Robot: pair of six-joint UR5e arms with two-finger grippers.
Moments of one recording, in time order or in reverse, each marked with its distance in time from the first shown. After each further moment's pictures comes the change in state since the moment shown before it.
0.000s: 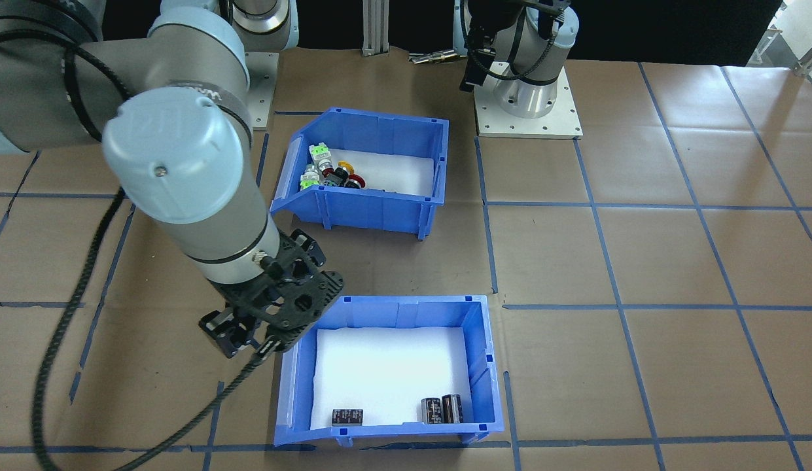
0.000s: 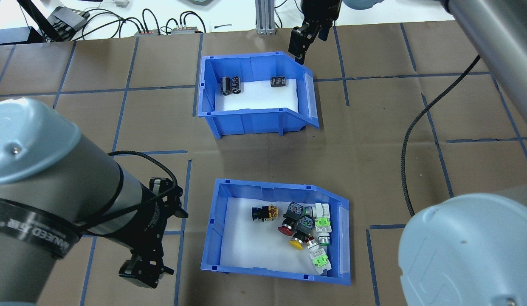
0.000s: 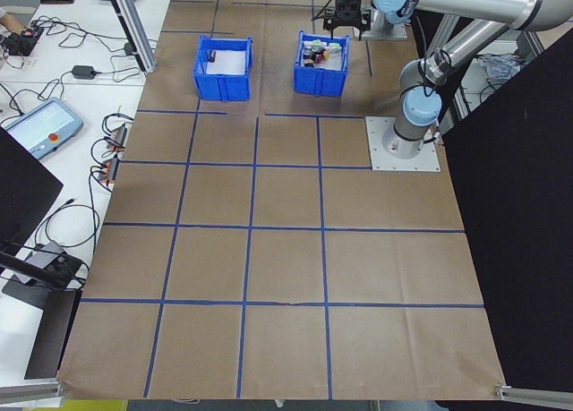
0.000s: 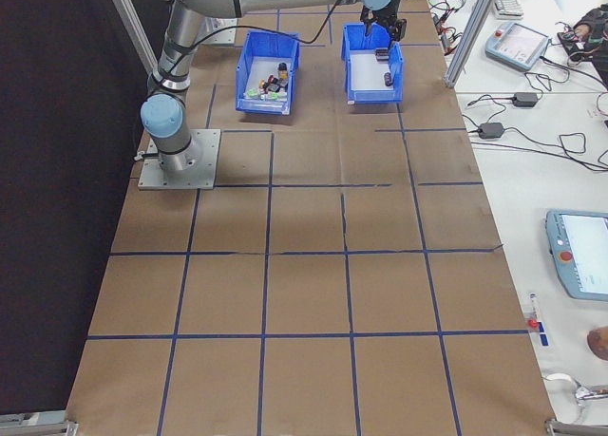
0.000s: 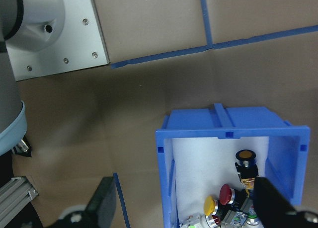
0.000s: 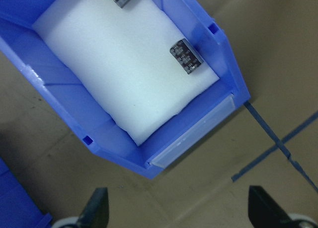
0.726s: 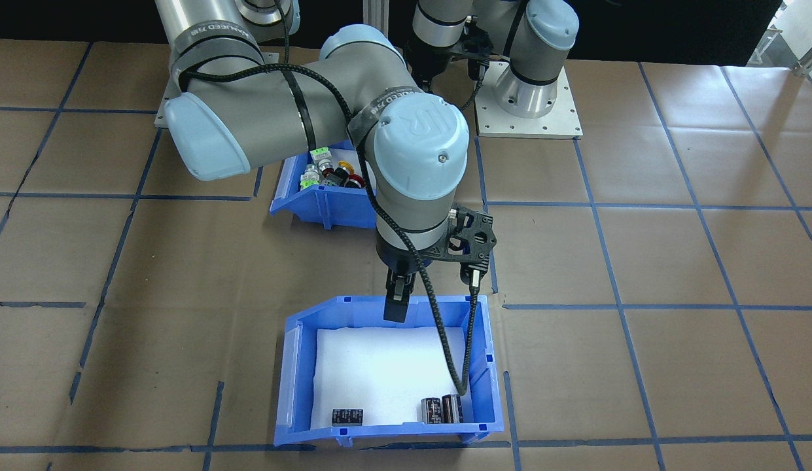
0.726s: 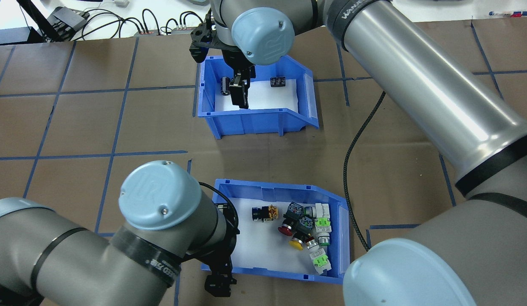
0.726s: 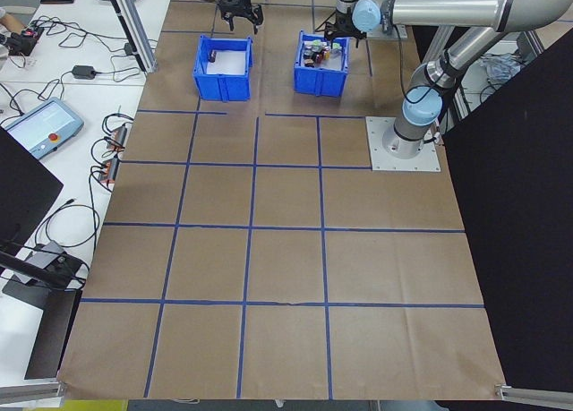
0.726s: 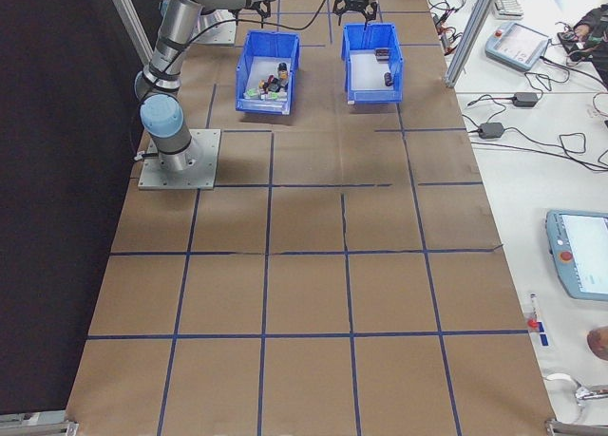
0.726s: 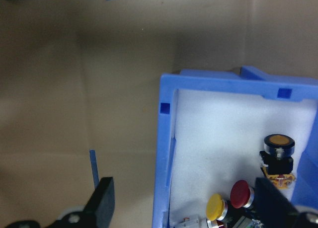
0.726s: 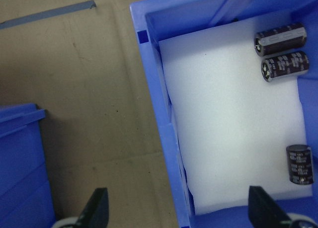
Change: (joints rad) left arm -0.237 -0.177 -0.141 0.349 -0.016 -0.329; right arm 0.227 0.077 0.009 -0.020 -0.049 -0.267
